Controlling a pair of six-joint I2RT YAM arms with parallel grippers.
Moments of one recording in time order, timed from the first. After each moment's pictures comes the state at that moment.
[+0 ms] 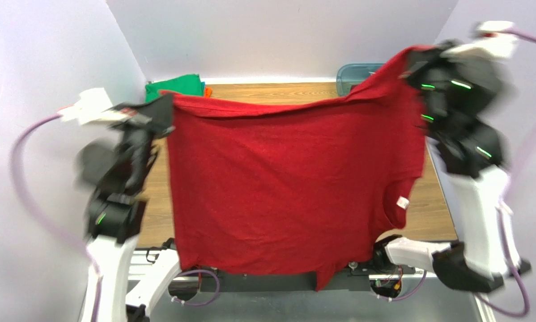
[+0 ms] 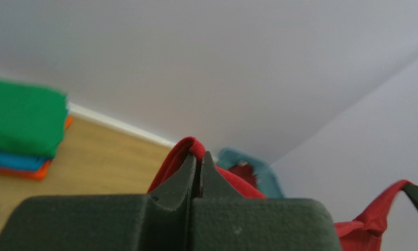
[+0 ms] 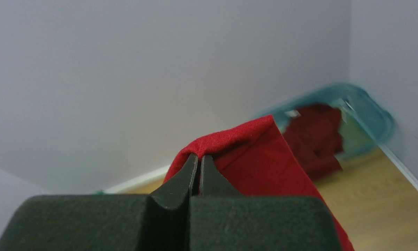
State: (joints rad) left arm -0.20 0.71 1.33 -0.33 -0.08 -0.67; right arm 0.41 1.19 1.92 -0.59 0.55 0.37
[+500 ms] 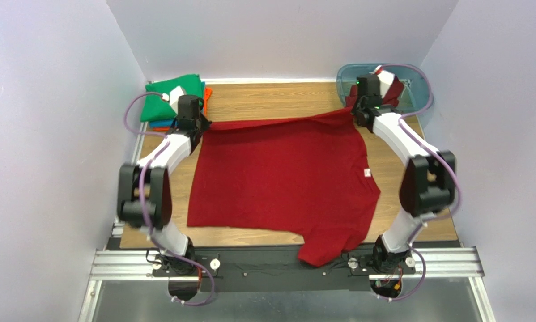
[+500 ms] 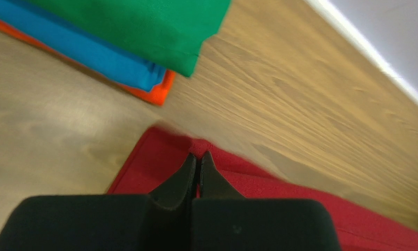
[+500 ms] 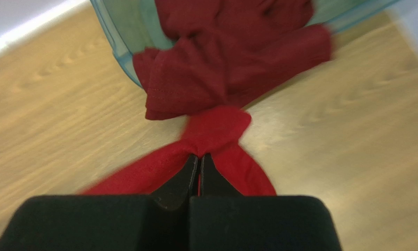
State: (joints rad) left arm -0.09 1.59 1.05 0.01 -0.21 -0.66; right arm 0.18 1.72 1.38 -0.28 0.48 0.43
